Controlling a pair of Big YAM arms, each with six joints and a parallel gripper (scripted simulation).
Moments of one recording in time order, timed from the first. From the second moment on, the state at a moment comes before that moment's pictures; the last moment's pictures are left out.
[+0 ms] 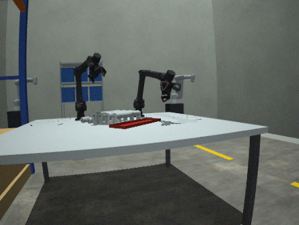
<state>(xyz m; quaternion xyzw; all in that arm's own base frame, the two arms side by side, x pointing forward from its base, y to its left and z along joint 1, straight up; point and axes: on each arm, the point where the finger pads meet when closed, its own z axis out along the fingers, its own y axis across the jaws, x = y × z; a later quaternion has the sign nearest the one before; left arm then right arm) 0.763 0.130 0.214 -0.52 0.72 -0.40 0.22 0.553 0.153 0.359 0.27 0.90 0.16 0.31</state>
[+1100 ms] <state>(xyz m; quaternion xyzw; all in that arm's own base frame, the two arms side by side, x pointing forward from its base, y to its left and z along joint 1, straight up) 0.750 0.110 0.244 -0.46 0.76 -0.38 0.28 0.558 0.137 0.371 0.24 0.89 0.16 0.35</state>
